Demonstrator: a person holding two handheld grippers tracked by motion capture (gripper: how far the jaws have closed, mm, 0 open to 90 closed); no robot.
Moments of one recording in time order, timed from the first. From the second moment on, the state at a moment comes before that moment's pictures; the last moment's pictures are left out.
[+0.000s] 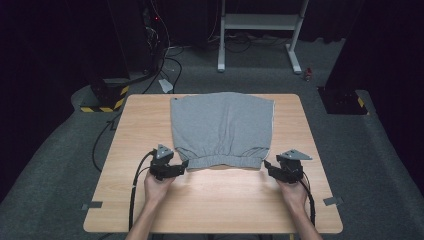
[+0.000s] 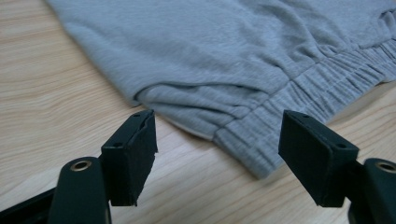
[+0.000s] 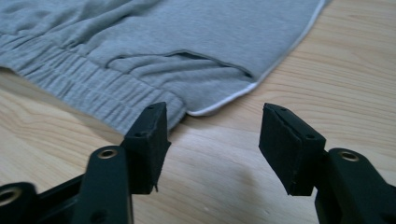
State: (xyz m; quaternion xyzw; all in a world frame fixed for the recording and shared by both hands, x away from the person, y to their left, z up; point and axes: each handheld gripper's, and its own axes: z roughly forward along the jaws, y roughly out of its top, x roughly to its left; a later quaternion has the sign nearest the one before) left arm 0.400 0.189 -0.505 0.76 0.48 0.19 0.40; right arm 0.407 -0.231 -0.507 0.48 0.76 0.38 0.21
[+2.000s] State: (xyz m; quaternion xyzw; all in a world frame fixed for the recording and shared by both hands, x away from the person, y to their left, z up) left arm 0.420 0.147 -0.526 0.78 0.47 0.20 0.37; right arm 0.431 -0.179 -0.523 0.47 0.78 0.36 0.20
